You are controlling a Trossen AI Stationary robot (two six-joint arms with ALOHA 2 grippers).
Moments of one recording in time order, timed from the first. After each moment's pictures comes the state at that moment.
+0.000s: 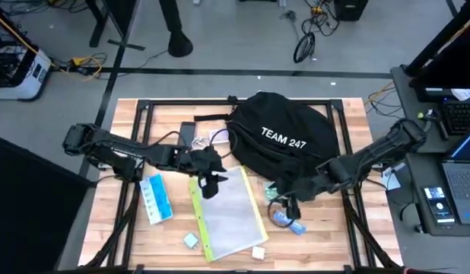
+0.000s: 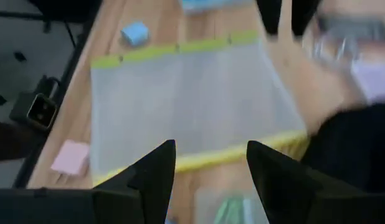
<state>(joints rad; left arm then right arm) -0.11 1.40 0.90 -0.18 -0.06 -0.34 0.45 1.27 1.01 -0.45 0.28 0.25</state>
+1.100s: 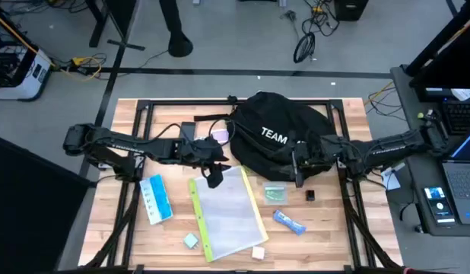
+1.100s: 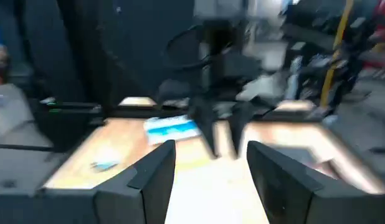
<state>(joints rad) -0.03 1.40 0.90 -0.14 -0.08 -0.33 0.08 0.93 0.56 0.30 0.03 -0.01</state>
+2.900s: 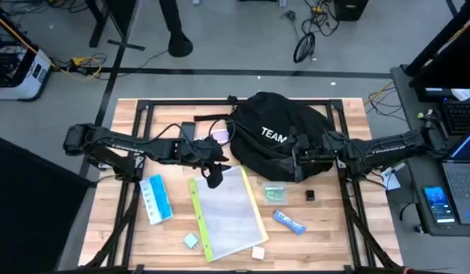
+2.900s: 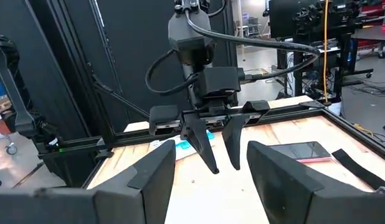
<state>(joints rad) -0.03 1.40 0.90 -0.14 -0.08 -0.33 0.04 0.94 0.56 0.35 0.03 0.20</state>
